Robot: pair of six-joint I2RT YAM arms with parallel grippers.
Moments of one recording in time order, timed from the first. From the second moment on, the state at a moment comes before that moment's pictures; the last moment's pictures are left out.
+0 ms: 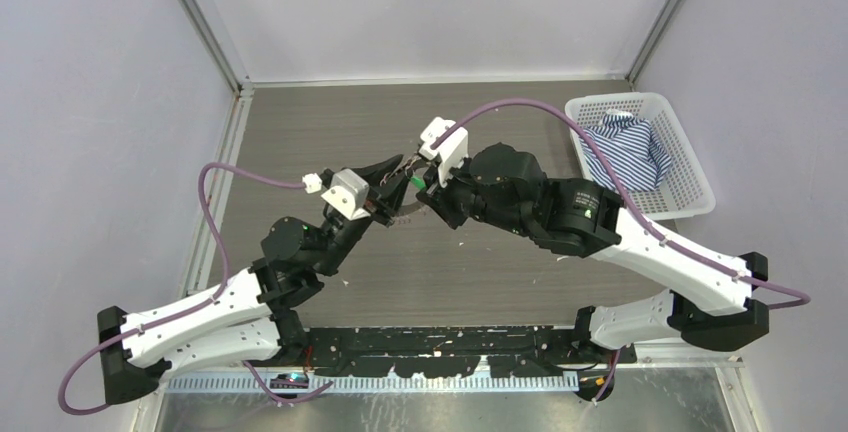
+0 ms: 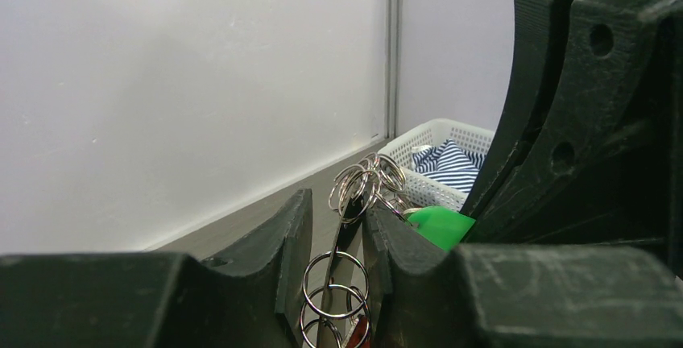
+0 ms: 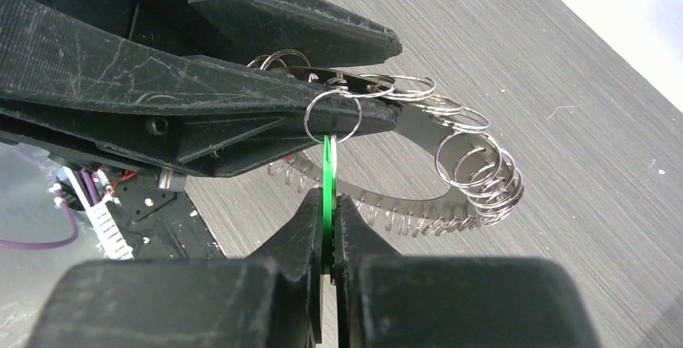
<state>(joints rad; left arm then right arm) -1.09 0.80 0.72 0.51 -0.37 0.20 1.21 1.26 1.59 -0.72 0.26 0.07</state>
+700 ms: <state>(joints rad) -1.08 0.82 0.59 0.78 -0.36 0.21 1.04 1.26 1.59 -0.71 0.05 0.14</state>
